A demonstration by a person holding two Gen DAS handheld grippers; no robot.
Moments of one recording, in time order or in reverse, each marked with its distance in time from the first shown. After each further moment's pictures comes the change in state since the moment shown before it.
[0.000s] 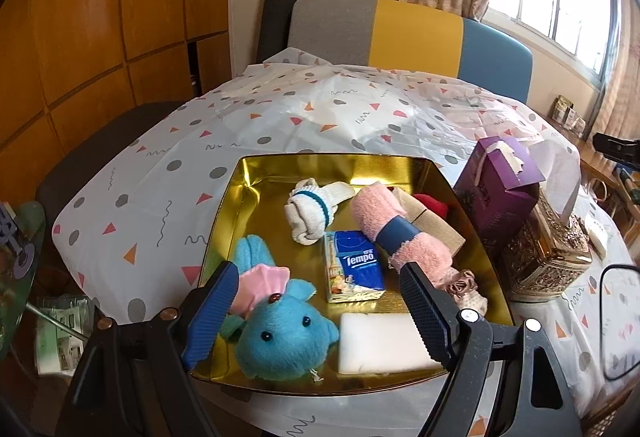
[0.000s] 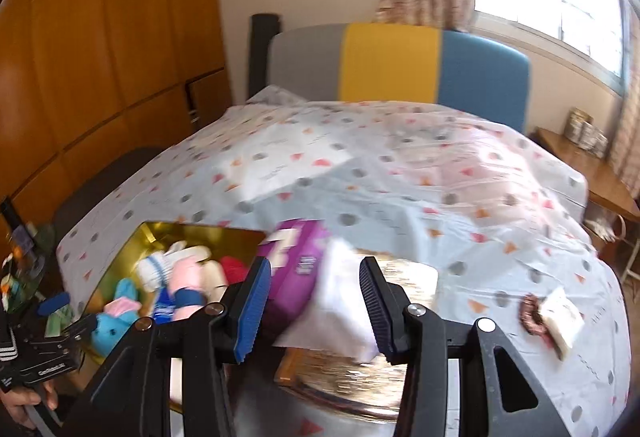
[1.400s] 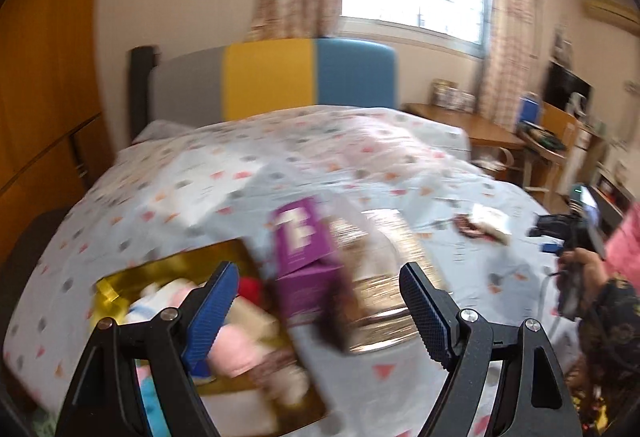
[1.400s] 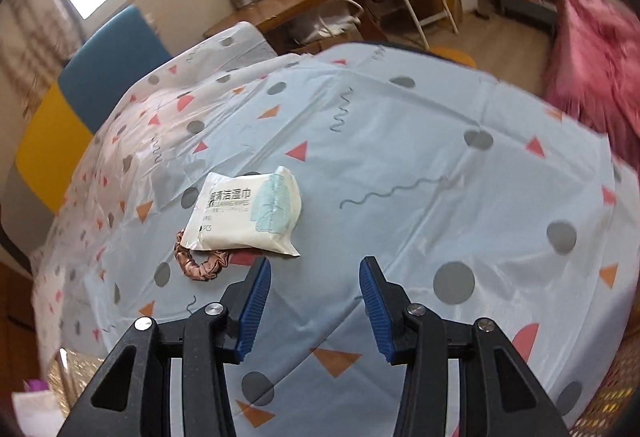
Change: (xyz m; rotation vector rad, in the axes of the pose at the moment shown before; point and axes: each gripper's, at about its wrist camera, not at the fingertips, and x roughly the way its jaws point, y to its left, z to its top) left arm -0.044 -0.175 0.057 0.311 -0.116 -0.348; right arm -0.023 -0.339 -0.167 1.025 0.096 -0.526
